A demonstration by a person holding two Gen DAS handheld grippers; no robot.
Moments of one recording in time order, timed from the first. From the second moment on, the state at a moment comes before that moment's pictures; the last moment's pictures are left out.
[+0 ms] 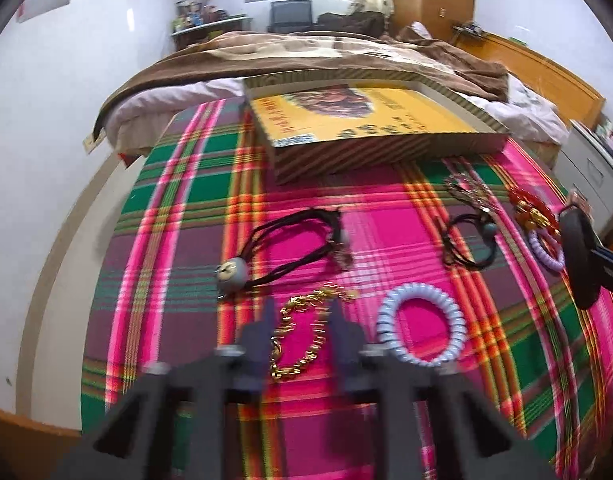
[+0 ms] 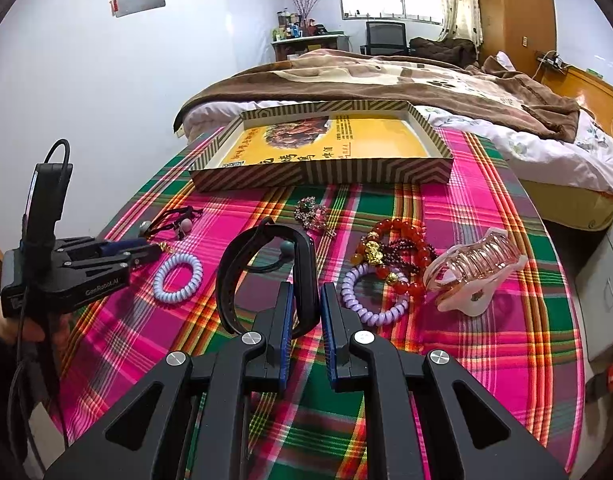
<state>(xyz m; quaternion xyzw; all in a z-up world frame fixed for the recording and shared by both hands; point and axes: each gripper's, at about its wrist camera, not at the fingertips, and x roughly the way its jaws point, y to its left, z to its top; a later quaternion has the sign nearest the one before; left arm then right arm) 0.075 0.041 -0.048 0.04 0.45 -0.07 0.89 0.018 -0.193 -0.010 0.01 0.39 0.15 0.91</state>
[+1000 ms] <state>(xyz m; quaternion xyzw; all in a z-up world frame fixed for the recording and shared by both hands) 0.078 0.046 0.059 0.00 0.37 -0.11 0.92 0.055 -0.214 0.052 0.01 0.35 0.15 0.93</state>
